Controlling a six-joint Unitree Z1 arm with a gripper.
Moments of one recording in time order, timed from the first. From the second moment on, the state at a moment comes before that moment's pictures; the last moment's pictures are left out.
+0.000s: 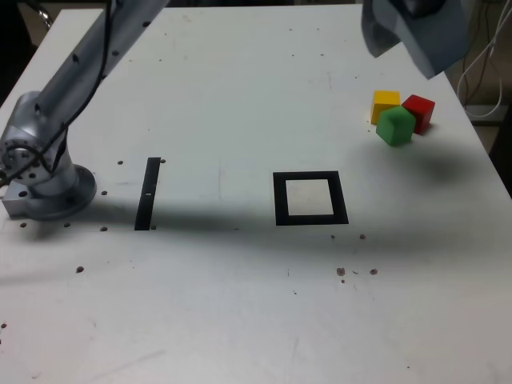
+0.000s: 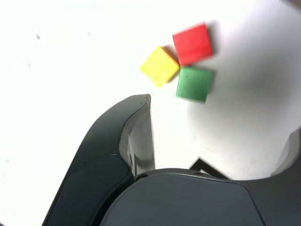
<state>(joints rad) 0.07 2.36 -2.56 1.63 0.37 1.09</state>
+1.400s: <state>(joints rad) 0.12 2.63 -2.72 1.53 0.43 1.14</state>
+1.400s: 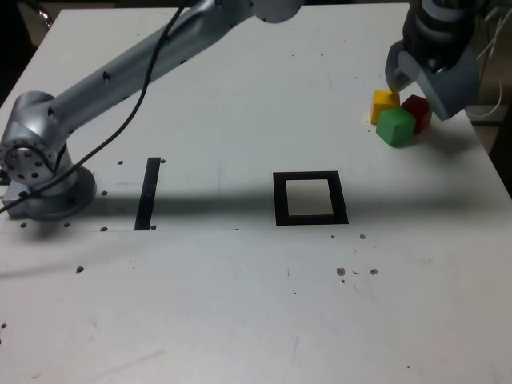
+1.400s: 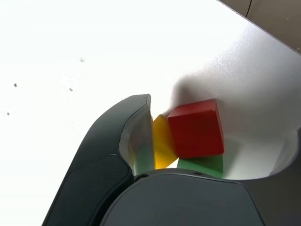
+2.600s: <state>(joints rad) 0.14 2.64 -2.75 1.46 0.48 1.14</state>
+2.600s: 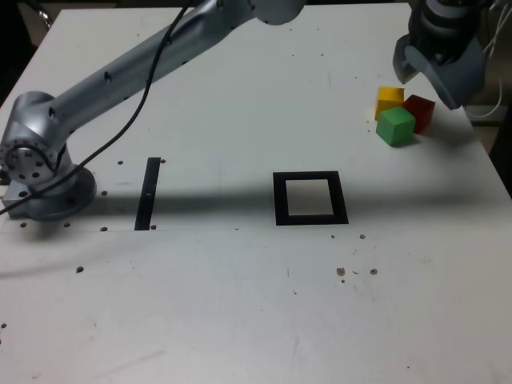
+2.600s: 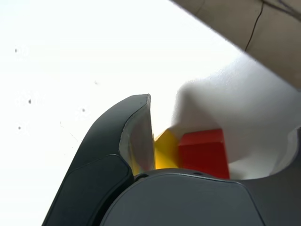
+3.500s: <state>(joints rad) 0.13 2.65 -2.67 1.51 0.45 1.12</state>
